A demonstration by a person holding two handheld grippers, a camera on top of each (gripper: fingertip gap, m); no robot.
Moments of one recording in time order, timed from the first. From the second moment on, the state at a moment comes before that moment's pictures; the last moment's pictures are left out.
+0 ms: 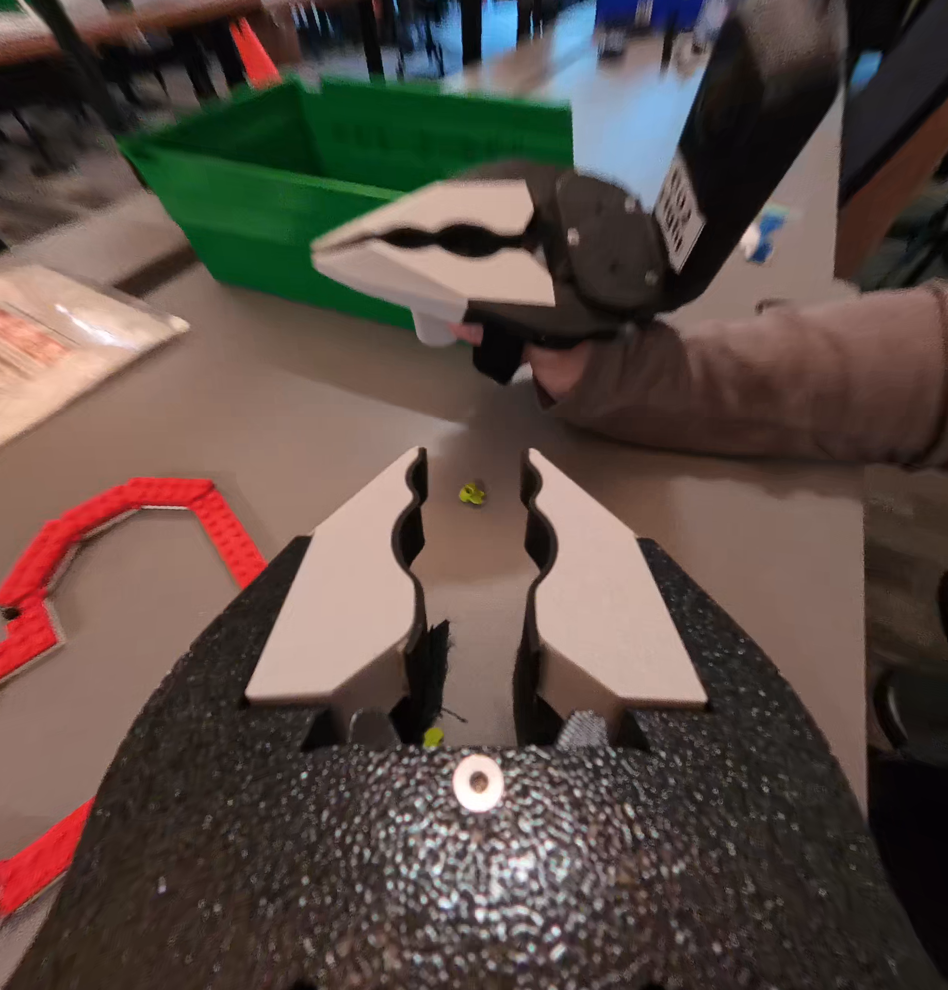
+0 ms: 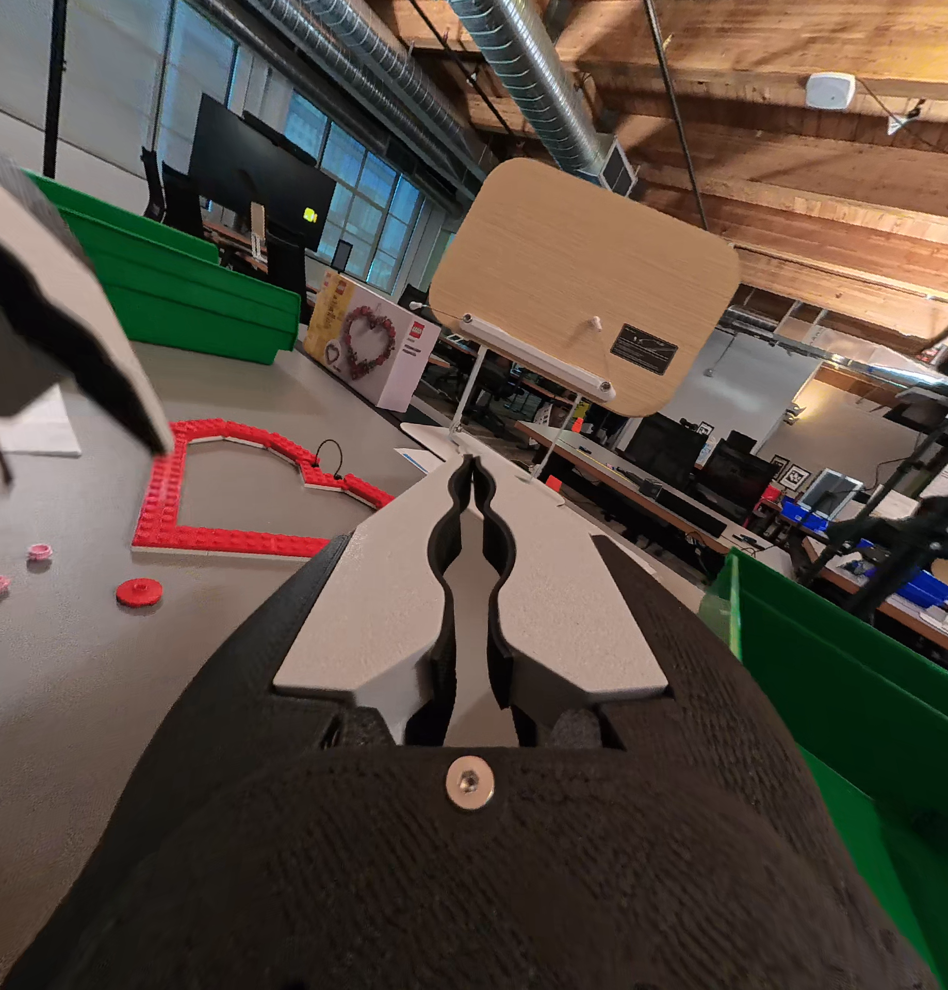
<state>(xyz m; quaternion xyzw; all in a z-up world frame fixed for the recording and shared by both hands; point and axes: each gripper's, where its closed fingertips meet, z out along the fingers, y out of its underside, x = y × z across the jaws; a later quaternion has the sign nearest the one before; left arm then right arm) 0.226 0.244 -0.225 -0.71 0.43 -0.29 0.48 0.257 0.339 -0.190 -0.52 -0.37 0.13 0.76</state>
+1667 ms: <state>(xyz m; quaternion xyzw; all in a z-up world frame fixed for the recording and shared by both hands) 0.113 0.273 -0.259 -0.64 0.58 -0.21 0.46 0.144 0.299 -0.317 -0.48 -0.86 0.13 0.10</state>
